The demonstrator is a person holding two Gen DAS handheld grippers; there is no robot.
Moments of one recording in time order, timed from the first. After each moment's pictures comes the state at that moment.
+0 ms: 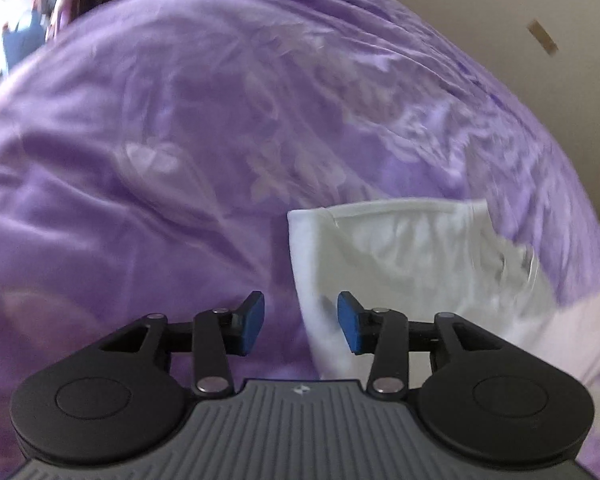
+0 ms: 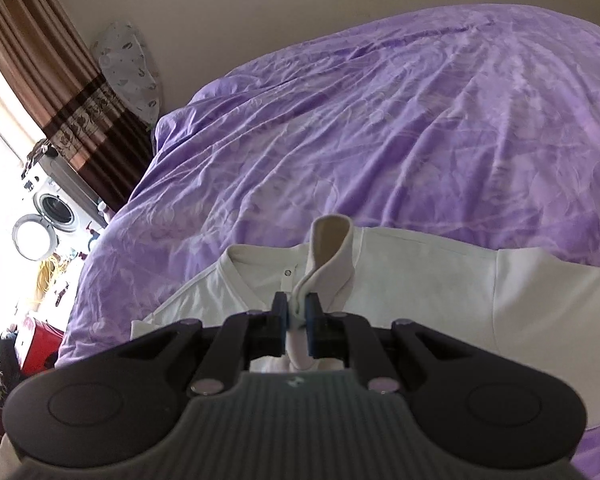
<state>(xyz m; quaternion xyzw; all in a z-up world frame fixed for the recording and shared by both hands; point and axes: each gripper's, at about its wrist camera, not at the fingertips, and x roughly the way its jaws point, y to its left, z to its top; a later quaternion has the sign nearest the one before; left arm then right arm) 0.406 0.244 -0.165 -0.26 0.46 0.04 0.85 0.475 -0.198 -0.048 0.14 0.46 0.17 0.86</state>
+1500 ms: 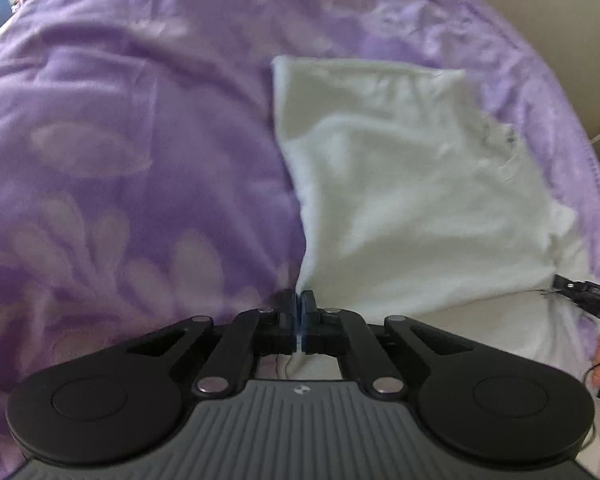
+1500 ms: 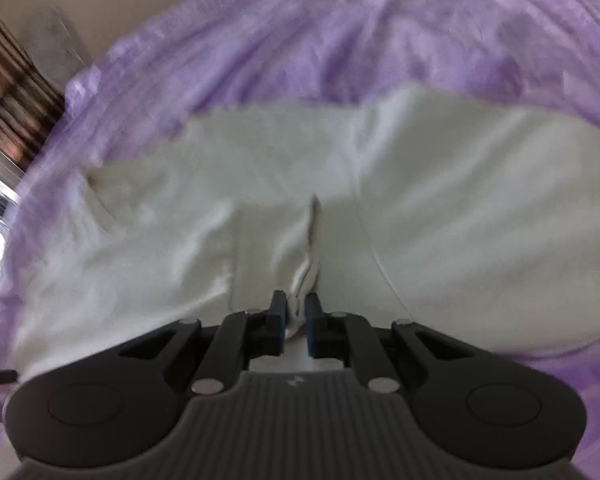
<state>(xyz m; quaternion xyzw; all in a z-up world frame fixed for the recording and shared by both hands) 0.337 0.224 -0.177 -0.20 0.56 -0.02 0.80 0.444 -0.283 -0.190 0.14 0.54 0.08 0.83</state>
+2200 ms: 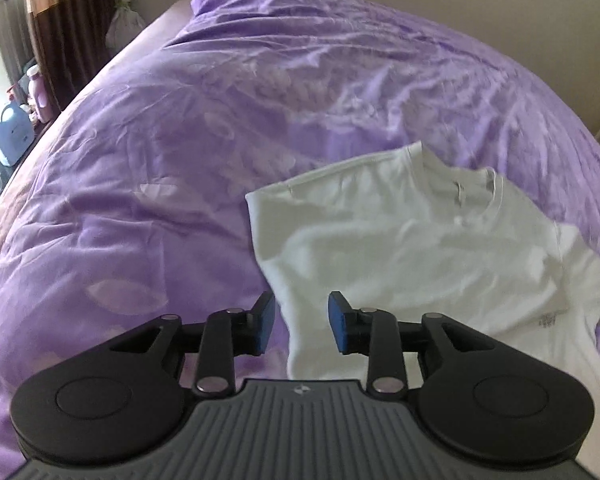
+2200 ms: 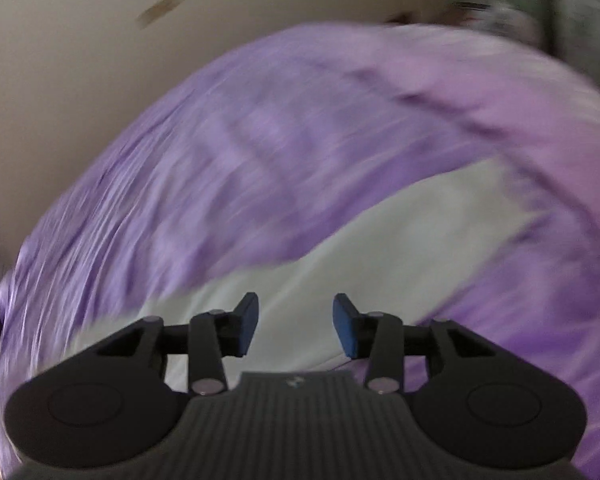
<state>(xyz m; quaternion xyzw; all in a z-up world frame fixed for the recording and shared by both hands) 0.347 0.184 -0.086 -0.10 0.48 0.02 0.87 0.335 -0.586 -0.059 0.31 0.38 -0.18 0.86</state>
